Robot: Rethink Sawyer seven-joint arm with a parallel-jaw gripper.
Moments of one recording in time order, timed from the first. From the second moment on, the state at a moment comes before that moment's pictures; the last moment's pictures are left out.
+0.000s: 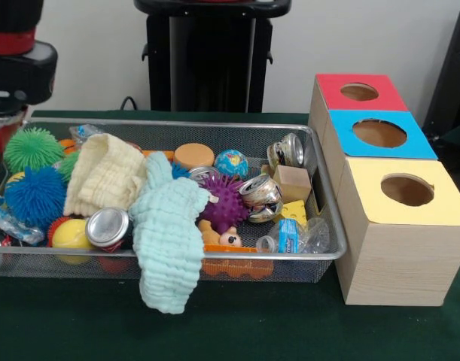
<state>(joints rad) -0.38 -0.35 -0.41 1.28 0.35 0.55 2.54</state>
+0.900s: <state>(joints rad) -0.42 -0.38 -0.38 1.29 0.34 0.54 2.54</state>
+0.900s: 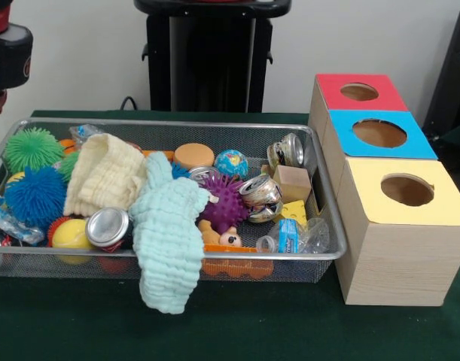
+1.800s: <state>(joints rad) -0.53 -0.39 -0.29 1.42 0.26 0.44 2.54</state>
